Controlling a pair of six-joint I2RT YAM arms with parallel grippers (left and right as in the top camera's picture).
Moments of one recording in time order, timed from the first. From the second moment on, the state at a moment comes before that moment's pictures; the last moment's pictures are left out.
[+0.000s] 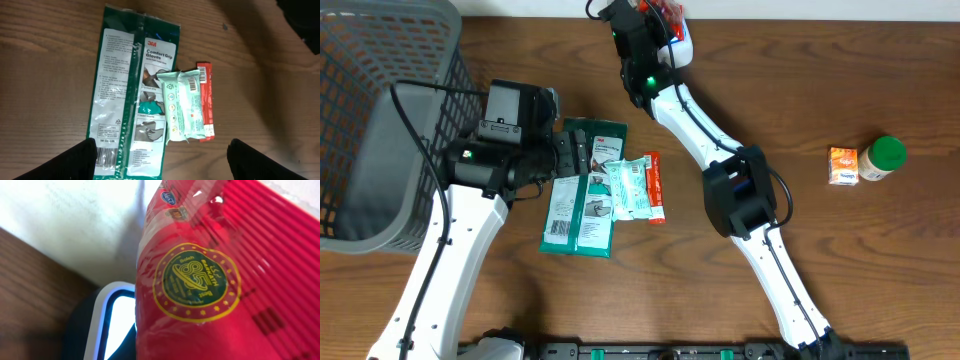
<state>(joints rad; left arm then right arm) -0.20 1.36 1.27 -0.95 0.18 -0.33 0.53 2.75 2.47 -0.06 0.69 -0.61</state>
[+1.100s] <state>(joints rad) -0.20 1.36 1.27 -0.95 0.18 -0.33 0.18 2.07 2.38 -1.53 -0.07 -0.13</state>
